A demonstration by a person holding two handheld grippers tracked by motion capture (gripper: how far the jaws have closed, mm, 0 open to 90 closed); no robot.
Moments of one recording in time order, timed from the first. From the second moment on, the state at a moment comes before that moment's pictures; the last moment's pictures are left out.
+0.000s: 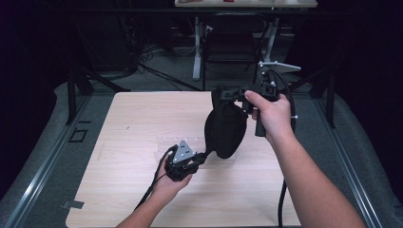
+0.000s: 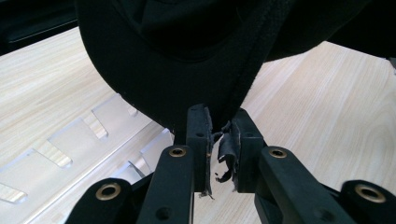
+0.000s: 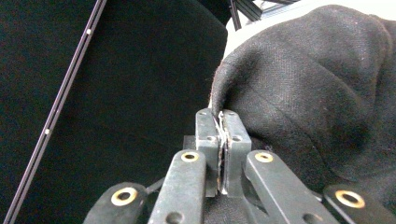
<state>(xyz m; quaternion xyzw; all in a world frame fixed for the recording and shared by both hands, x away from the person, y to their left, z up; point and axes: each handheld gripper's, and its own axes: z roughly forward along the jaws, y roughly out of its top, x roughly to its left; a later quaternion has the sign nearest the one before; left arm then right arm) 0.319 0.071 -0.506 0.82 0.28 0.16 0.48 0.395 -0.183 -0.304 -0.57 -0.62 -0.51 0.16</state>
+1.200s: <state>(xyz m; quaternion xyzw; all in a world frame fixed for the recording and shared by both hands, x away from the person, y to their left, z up) 0.317 0.089 -0.528 0.81 0.30 0.17 0.47 0.388 -0.190 -0.300 -0.56 -0.62 -0.53 0.15</state>
